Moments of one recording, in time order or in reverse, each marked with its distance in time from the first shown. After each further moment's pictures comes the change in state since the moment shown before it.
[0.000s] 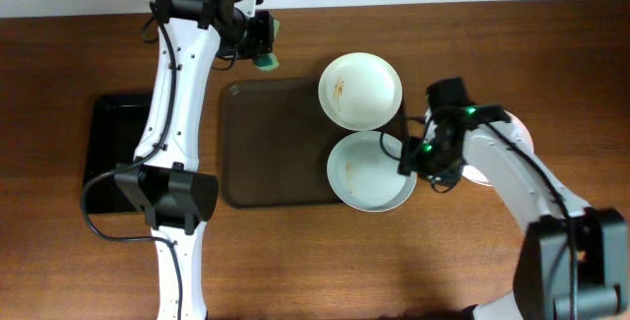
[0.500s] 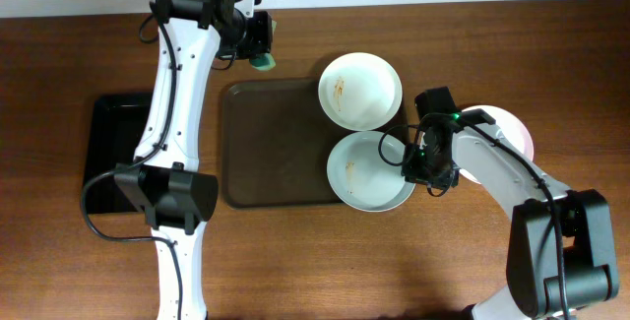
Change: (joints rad) left arm 0.000 0.000 0.000 -0.003 -0.029 0.000; right arm 0.017 0.049 -0.034 0.066 0.108 0.030
